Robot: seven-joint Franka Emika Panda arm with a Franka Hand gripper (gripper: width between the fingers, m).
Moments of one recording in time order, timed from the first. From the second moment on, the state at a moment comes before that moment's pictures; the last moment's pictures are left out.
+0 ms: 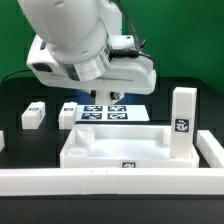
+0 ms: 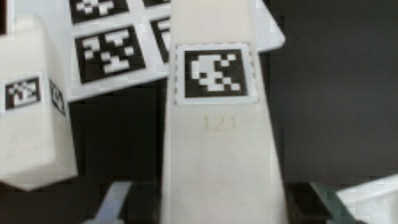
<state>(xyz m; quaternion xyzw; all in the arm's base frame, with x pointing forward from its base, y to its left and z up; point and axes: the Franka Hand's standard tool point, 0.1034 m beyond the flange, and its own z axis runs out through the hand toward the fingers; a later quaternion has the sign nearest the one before) 0.486 -0.025 0.079 -0.90 0.18 0.38 0.08</state>
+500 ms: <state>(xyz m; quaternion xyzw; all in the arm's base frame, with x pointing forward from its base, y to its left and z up) 0.575 -0.044 0.157 -0.97 0.18 0.15 0.09</state>
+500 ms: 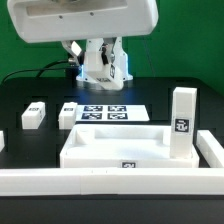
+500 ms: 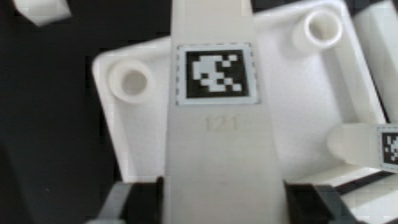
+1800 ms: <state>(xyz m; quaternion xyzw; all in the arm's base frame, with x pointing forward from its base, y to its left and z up) 0.601 -0.054 0.143 -0.95 0.14 -0.28 -0.03</state>
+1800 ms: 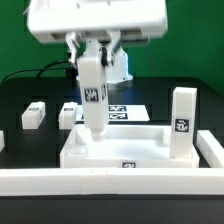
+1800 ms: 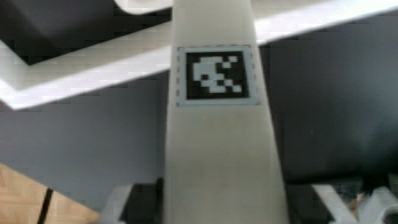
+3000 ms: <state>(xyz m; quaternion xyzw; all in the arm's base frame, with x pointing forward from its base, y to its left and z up) 0.605 -0.076 0.130 -0.95 0.13 -0.28 -0.06</state>
